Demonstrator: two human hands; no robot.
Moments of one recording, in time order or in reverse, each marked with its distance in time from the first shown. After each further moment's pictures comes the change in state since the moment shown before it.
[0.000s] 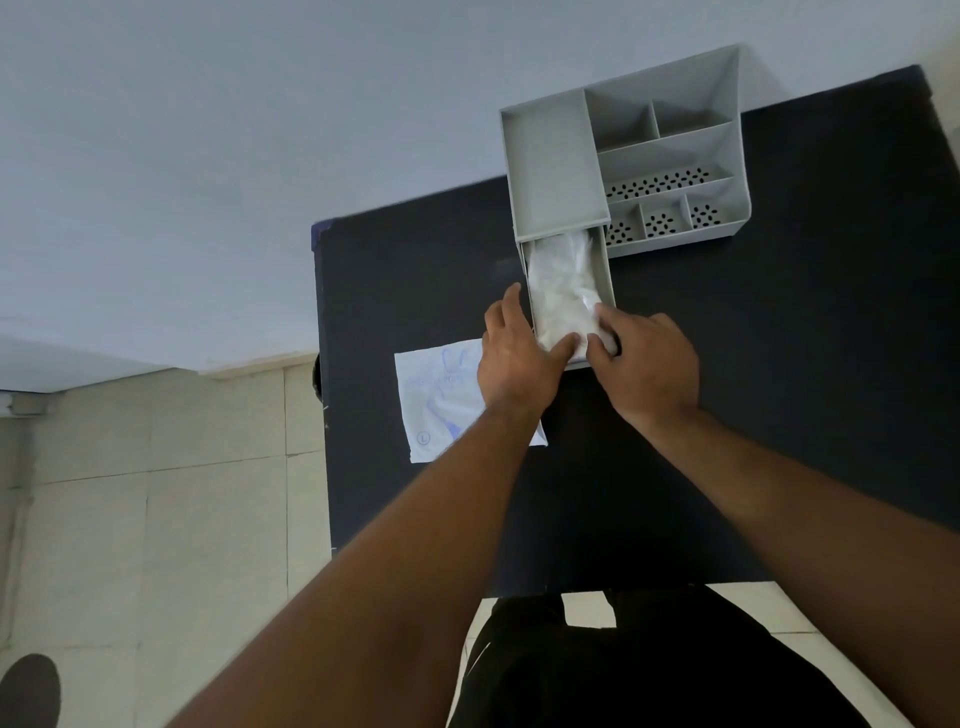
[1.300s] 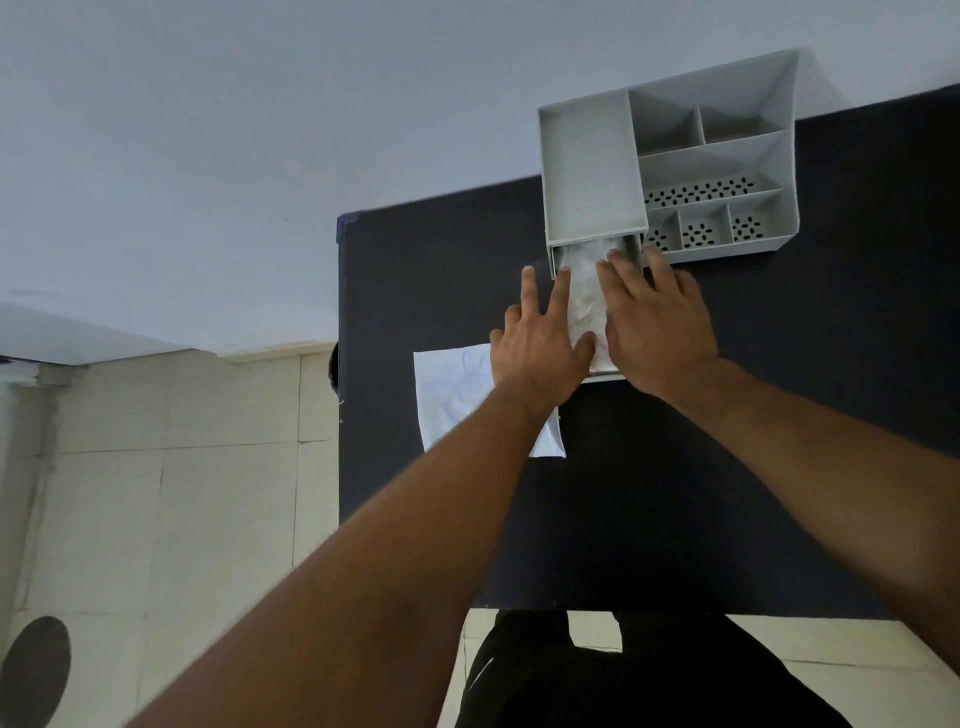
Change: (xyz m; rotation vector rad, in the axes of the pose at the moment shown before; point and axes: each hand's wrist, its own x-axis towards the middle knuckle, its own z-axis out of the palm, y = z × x) left_hand 0.024 0.002 -0.009 0.448 -0.108 0.178; right_hand 0.060 -0.009 0.001 -0.514 -0.298 -0.273
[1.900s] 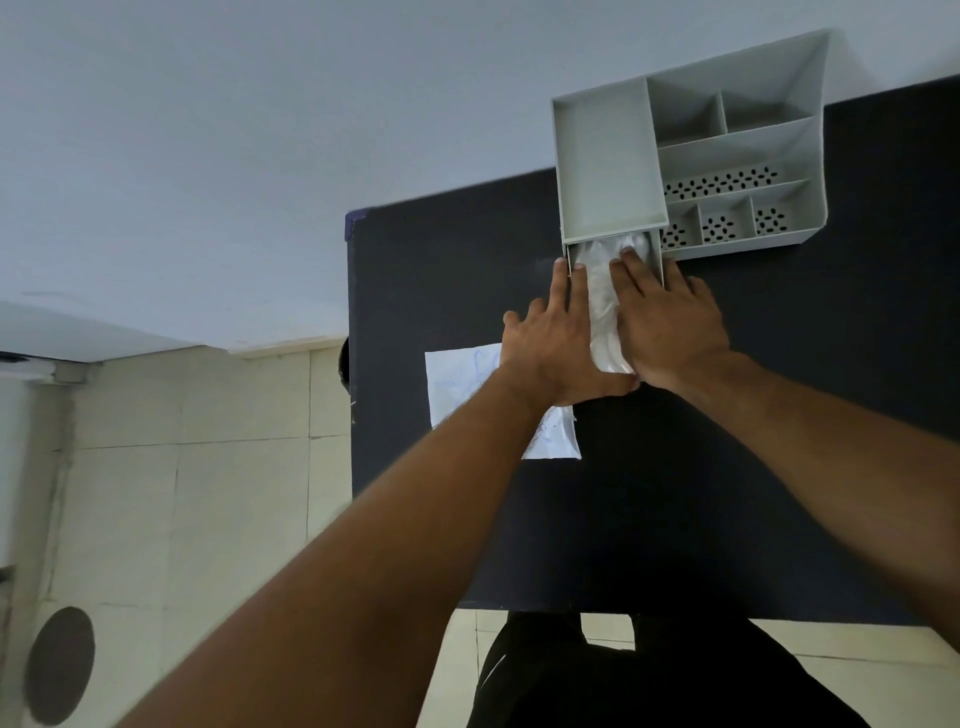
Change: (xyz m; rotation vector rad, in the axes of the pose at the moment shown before) left_hand 0.012 -0.006 -0.015 0.136 -0.197 0.175; right_hand 0.013 -0.002 0.005 0.024 -0.202 0.033
